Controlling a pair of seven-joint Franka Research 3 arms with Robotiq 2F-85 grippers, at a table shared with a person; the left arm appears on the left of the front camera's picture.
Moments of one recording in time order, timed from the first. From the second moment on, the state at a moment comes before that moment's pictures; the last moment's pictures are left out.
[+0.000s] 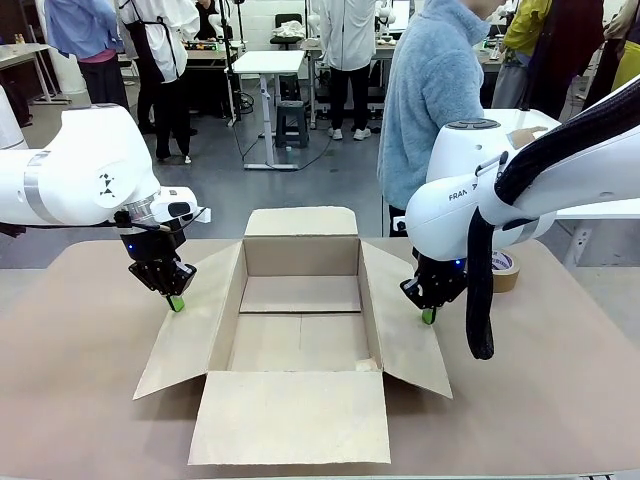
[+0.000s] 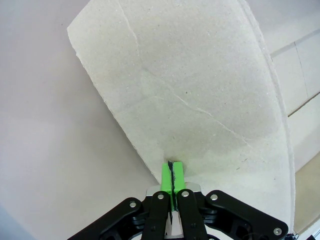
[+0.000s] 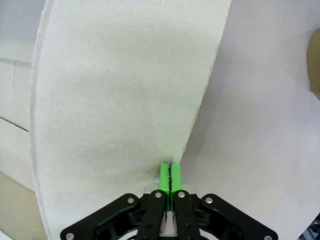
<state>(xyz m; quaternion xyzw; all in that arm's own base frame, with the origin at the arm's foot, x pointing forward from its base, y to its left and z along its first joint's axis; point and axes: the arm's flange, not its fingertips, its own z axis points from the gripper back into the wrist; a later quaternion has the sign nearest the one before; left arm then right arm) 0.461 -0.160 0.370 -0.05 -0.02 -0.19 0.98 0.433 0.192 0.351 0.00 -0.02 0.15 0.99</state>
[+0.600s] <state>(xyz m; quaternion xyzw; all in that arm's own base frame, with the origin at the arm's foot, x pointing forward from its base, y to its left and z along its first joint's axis) 0.461 -0.160 0.370 -0.05 -0.02 -0.19 0.98 0.433 0.192 0.351 0.00 -0.02 0.15 0.99</state>
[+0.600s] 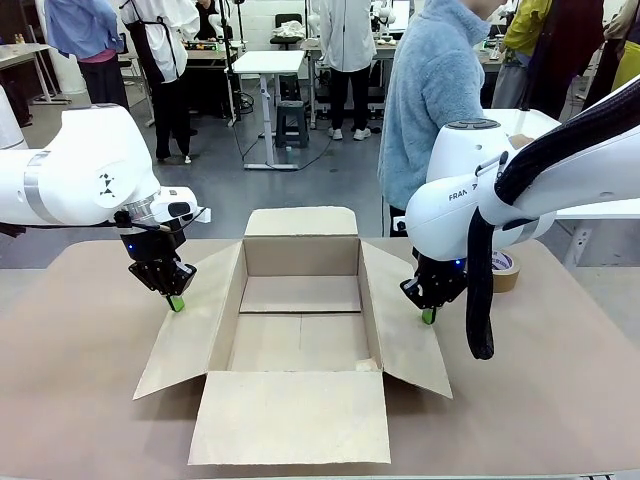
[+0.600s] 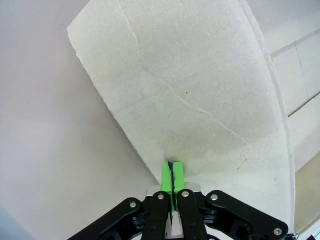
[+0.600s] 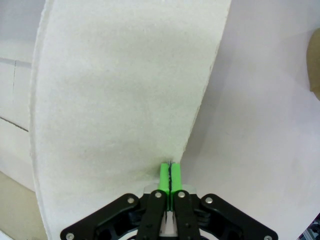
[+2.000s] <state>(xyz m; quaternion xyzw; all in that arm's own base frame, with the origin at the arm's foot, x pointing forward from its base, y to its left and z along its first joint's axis) 0.461 -0.160 0.370 -0.05 -0.02 -0.19 0.98 0.433 0.192 0.351 0.00 -0.02 0.15 0.99</state>
